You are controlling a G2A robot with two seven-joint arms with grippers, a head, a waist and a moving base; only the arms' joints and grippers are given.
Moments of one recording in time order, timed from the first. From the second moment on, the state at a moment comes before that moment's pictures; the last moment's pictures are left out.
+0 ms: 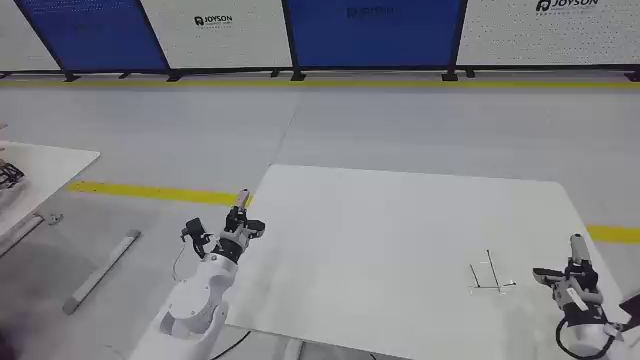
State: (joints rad) left arm 1.73 -1.15 -1.60 -1.80 -0.42 0.00 0.00; right arm -1.73 -1.15 1.60 -1.80 0.42 0.00 0.00
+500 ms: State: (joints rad) left arm 1.73 -1.15 -1.60 -1.80 -0.42 0.00 0.00; right arm -1.73 -1.15 1.60 -1.80 0.42 0.00 0.00
